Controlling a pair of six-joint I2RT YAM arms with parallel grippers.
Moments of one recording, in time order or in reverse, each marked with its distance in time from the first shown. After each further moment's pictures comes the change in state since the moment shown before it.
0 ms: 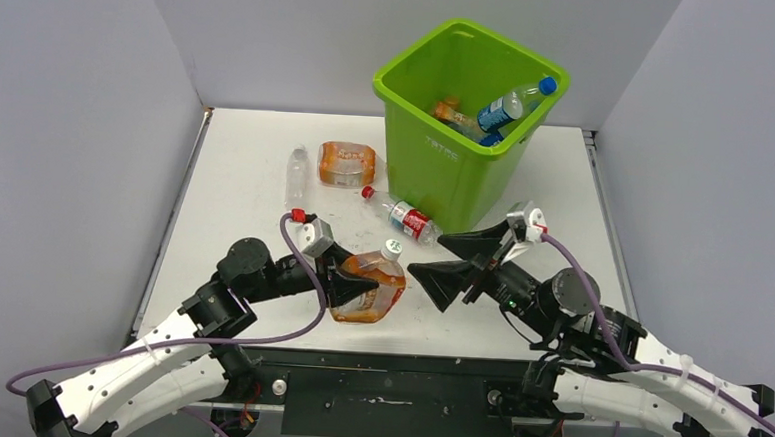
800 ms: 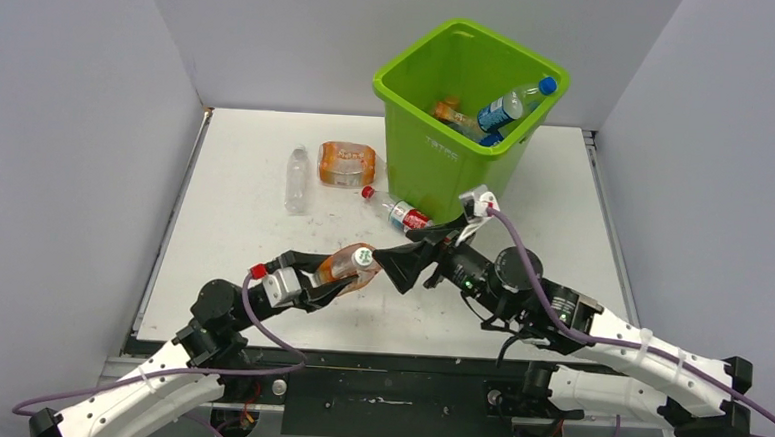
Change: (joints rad) left arm 0.002 -0.258 -0.291 0.270 -0.174 0.402; right arm 0.000 0.178 0.063 0.035 0.058 0.112
